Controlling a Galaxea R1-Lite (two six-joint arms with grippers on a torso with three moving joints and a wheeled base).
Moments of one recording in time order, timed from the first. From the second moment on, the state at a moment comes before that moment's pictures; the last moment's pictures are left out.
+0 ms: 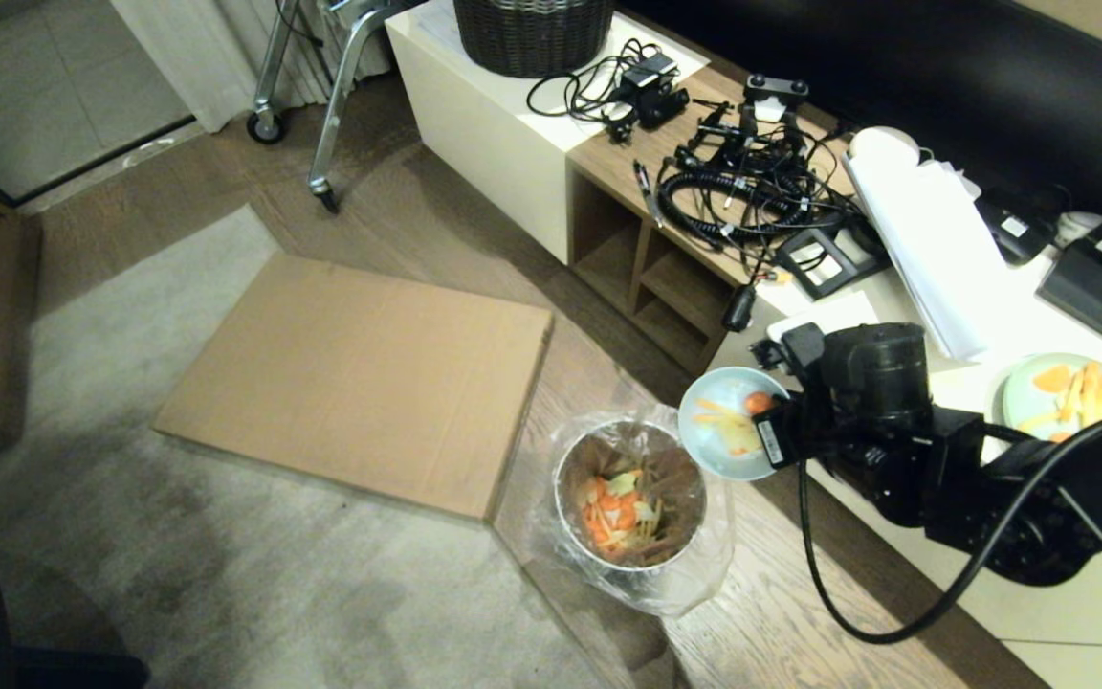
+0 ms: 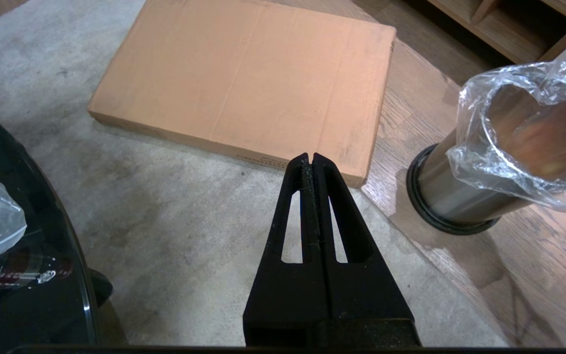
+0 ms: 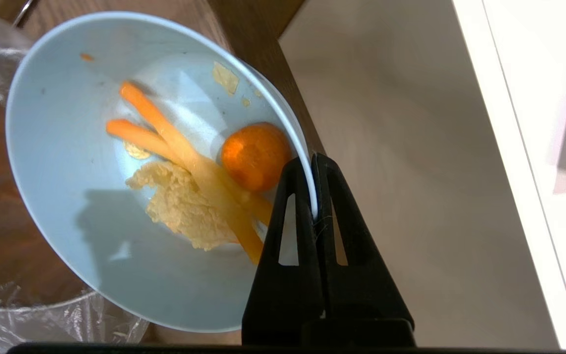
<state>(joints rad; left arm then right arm) 0.00 0.00 0.00 -0.01 0.01 -0.01 0.49 1.86 -0.80 -0.69 -0.48 -0.23</state>
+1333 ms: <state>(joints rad) 0.00 0.00 0.00 -0.01 0.01 -0.01 0.61 2.09 -0.71 -1.40 -0.47 -0.90</state>
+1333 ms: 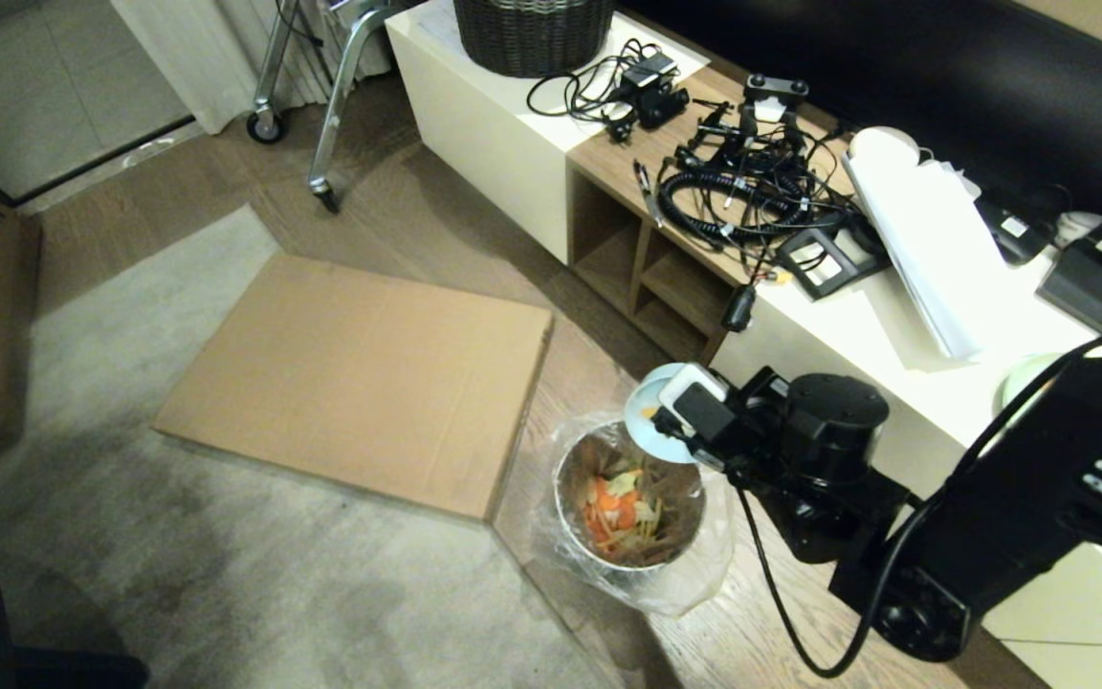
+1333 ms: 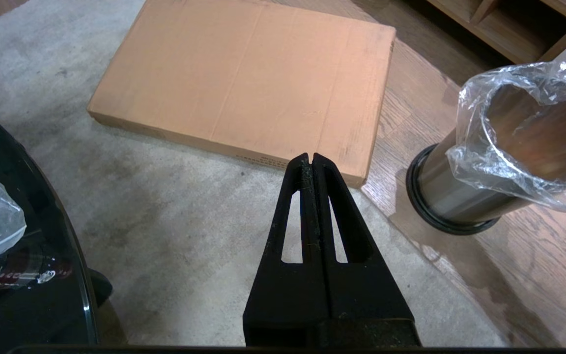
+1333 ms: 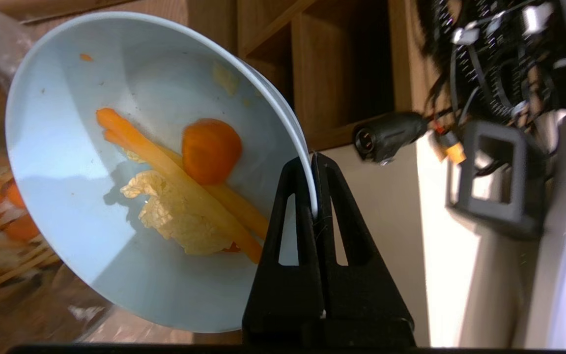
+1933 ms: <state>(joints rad) 0.00 0.00 0.00 -0.01 0.01 -0.01 0.66 2.16 -0.73 -1.52 -0.47 -1.02</state>
